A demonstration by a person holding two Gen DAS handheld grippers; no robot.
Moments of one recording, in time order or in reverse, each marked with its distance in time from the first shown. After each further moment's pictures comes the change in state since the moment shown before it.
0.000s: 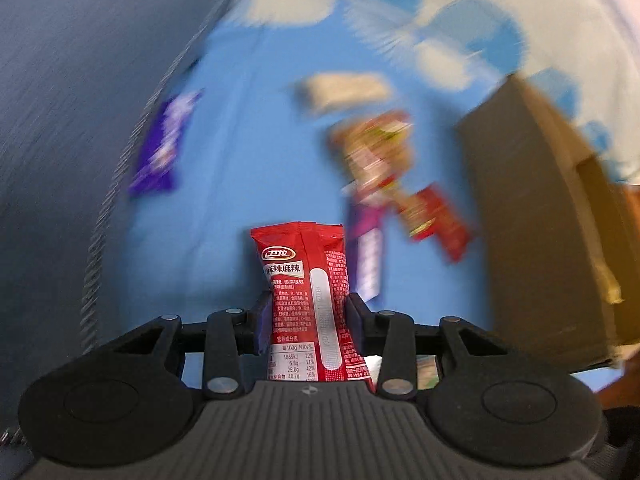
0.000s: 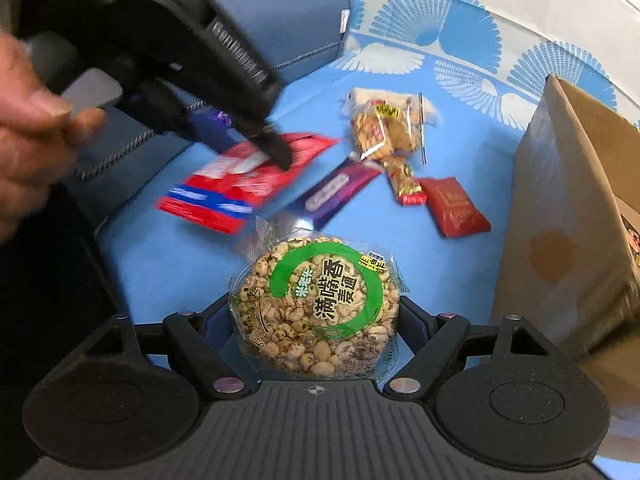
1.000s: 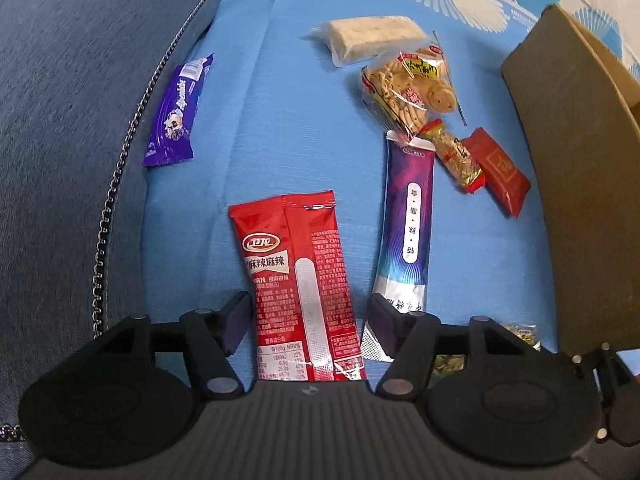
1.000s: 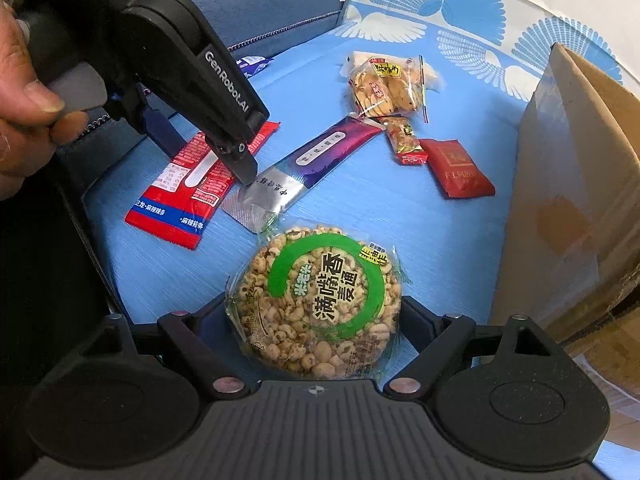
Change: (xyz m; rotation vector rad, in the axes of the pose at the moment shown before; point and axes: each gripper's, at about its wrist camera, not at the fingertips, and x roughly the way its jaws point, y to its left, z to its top) left arm 0.027 -0.019 -0.001 0.103 0.087 0.163; right arm 0.015 -0.001 -0.010 -0.002 0.072 -0.001
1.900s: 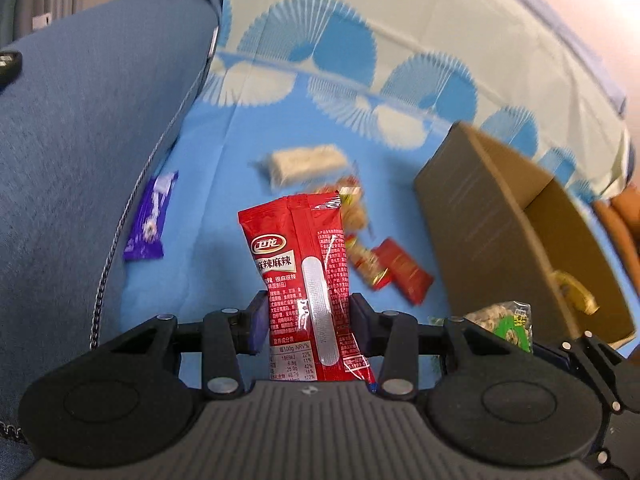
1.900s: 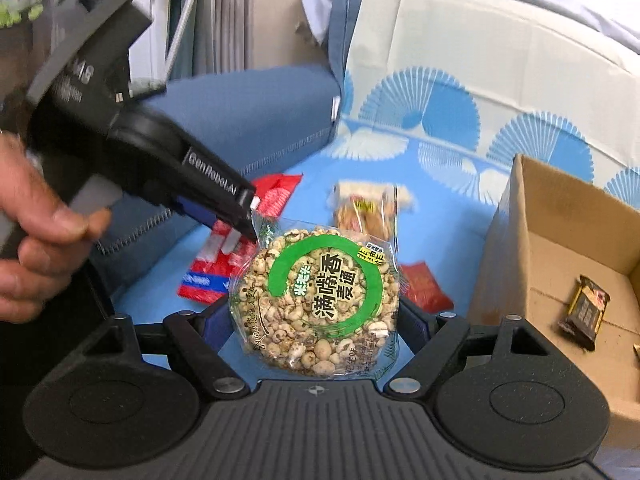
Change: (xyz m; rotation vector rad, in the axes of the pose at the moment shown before) left arm -0.070 0.009 -0.021 -0.033 -0.392 -0.234; right arm -0.065 -0.009 0.018 -0.005 -0.335 -0.002
